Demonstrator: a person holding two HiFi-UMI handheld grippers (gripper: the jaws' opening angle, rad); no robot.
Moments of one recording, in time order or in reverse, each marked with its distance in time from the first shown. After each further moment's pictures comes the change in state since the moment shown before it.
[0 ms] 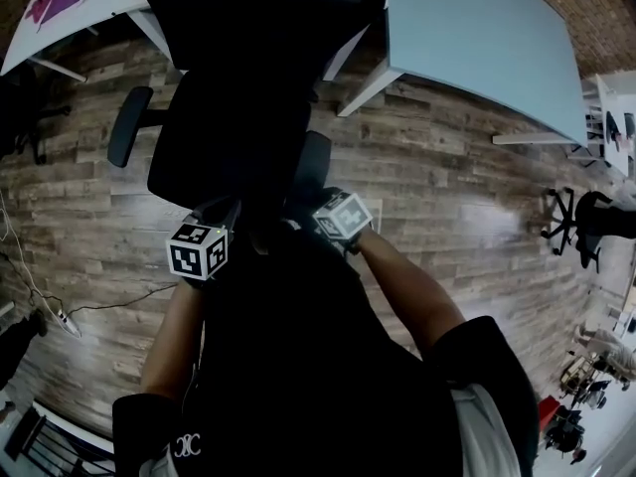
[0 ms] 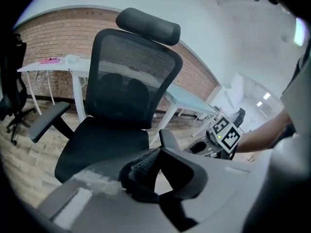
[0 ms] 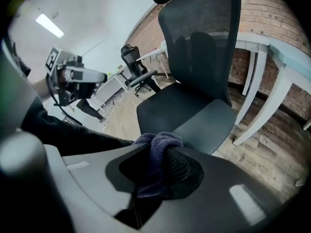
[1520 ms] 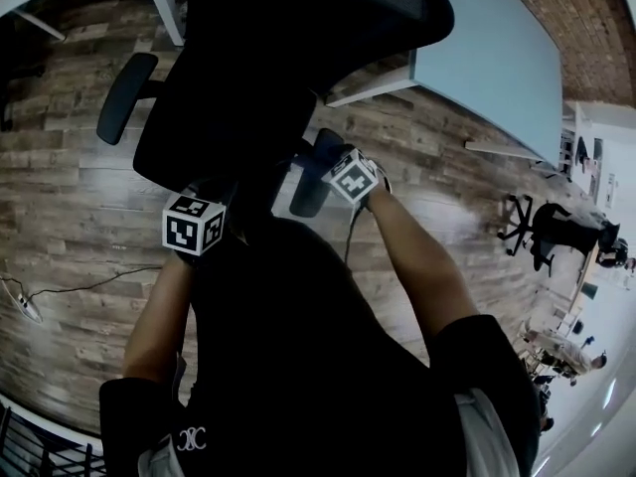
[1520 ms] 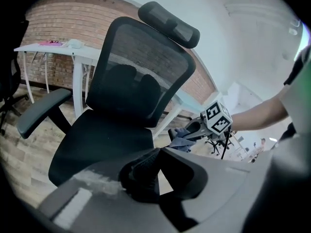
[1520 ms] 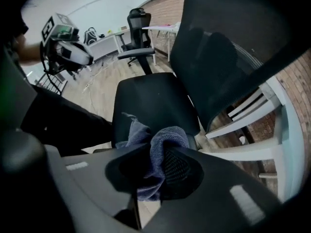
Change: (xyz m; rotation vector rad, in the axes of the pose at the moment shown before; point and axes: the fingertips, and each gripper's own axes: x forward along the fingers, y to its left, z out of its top) left arm 0.004 0.064 0.002 -0.058 0.002 -0.103; right arm -0.004 -0.073 0.070 -0.323 0.270 -0.298
